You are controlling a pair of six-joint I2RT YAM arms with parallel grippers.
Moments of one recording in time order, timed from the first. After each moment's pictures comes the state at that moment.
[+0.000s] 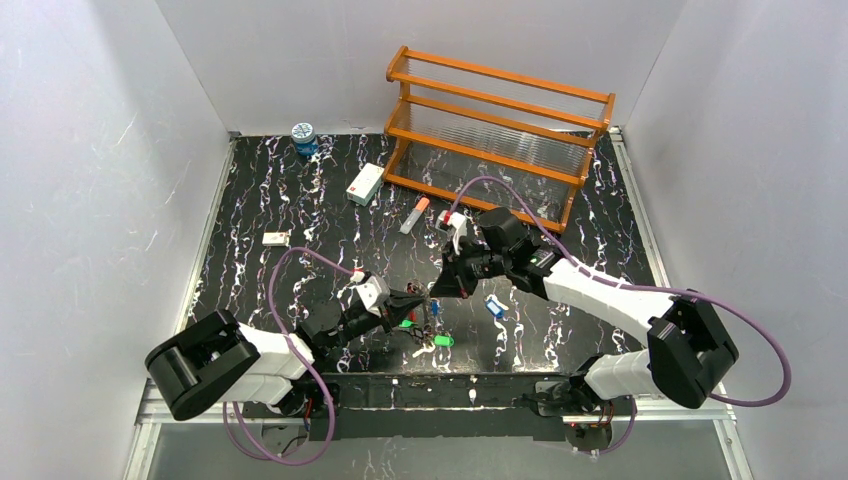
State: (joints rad) left arm -0.87 1.26 0.03 1.29 0.23 -0.09; right arm 0.77 1.32 0.82 -0.10 -0.67 0.20
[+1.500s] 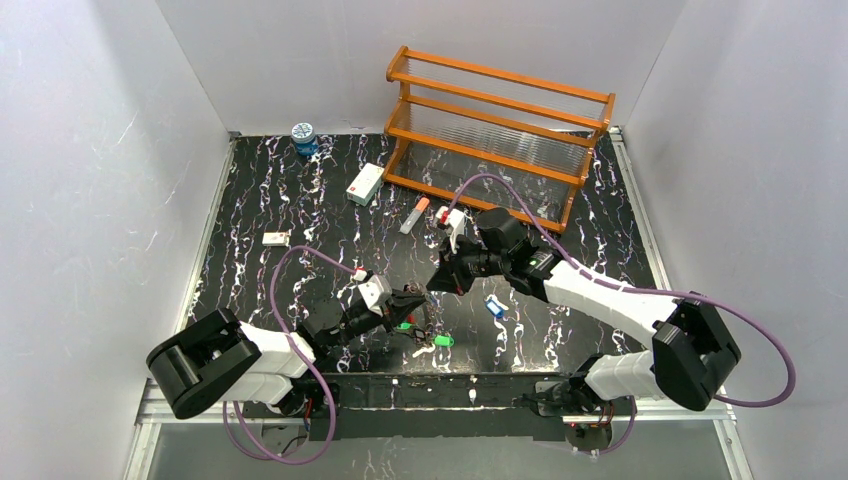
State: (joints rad) left arm -0.87 1.27 0.05 1.28 0.25 -0.09; right arm 0.80 1.31 0.83 -0.07 -0.57 0.15
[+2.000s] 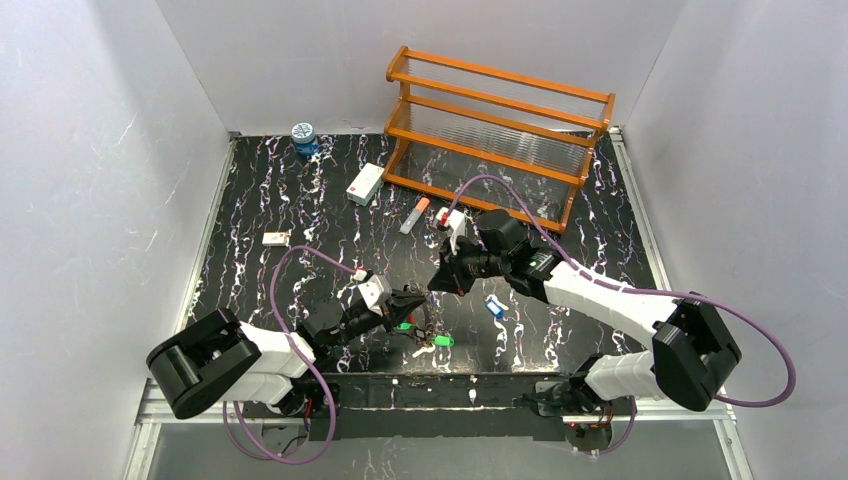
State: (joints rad) left arm -0.87 1.27 0.05 1.28 0.25 -0.09; right arm 0.81 1.31 0.82 -0.07 -0.54 0.13
